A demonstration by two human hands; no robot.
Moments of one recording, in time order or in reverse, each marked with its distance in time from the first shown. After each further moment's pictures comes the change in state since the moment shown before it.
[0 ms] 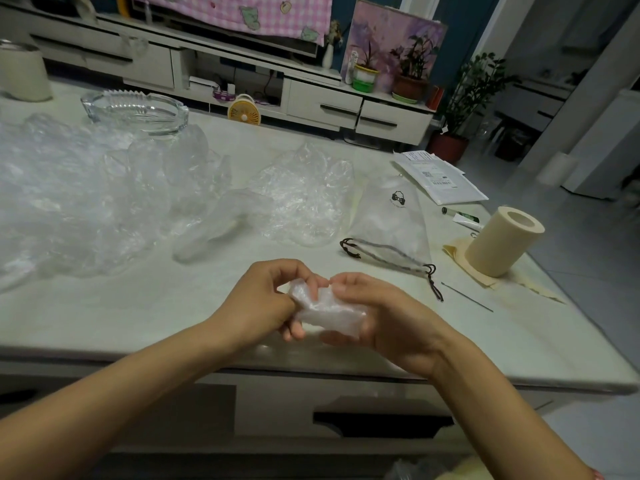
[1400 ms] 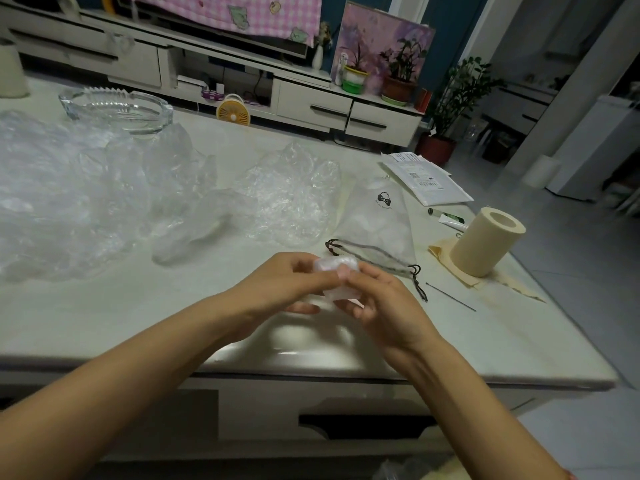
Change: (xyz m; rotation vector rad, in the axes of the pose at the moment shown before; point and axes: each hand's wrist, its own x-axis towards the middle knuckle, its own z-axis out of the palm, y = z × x) left_hand 0.032 0.007 0.019 -0.046 -0.172 -0.100; right_hand 0.008 0.006 -0.009 0.047 0.201 -0.285
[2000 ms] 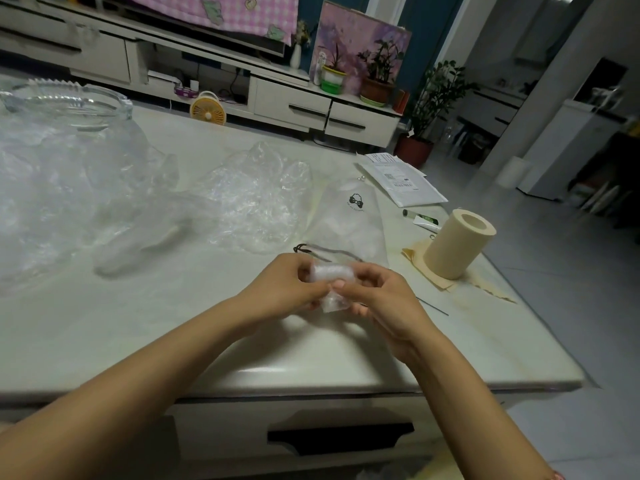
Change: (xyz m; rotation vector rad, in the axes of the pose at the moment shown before) left_hand 0.052 -0.009 0.031 0.207 0.095 0.140; right_hand 0.017 -0.010 -0.044 -0.252 0.199 -0.020
